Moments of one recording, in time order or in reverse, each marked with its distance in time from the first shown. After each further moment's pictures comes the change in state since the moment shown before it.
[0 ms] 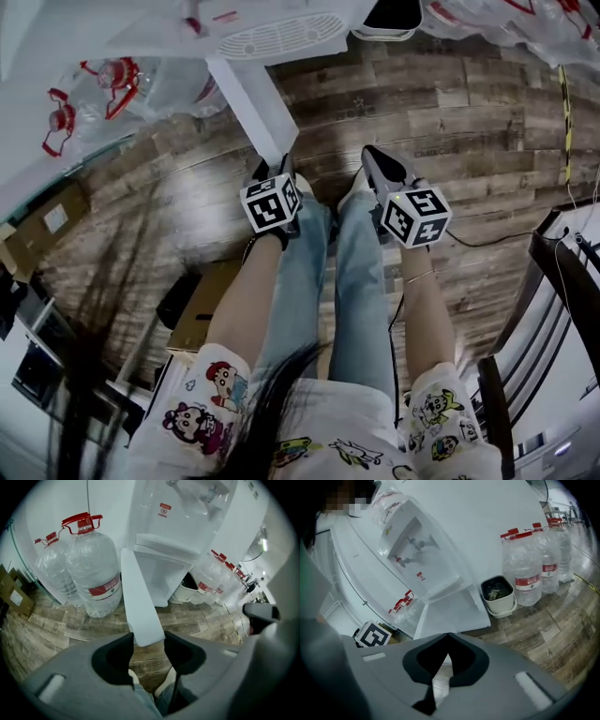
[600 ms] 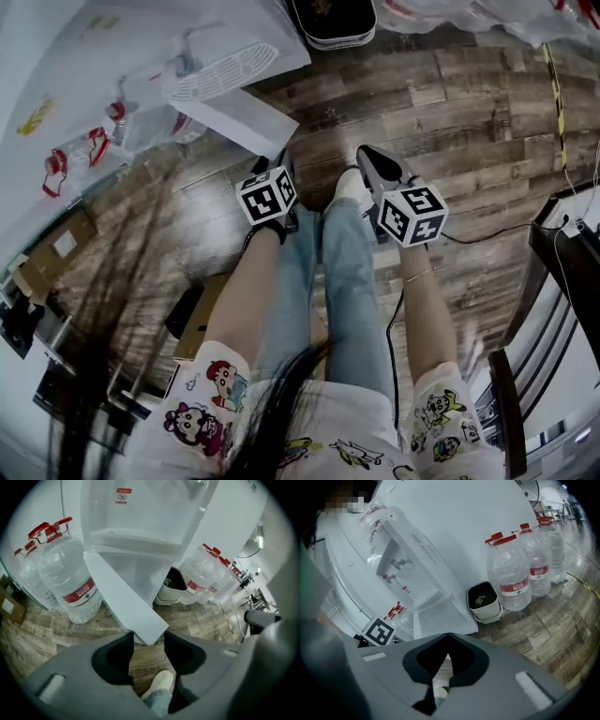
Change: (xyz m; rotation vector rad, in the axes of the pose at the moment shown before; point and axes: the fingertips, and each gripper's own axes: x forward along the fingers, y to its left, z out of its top) left arm 0.040 -0.099 0.041 0.051 0.037 -0.045; right arm -0.035 -0.081 0.040 0.046 -0.024 -0.023
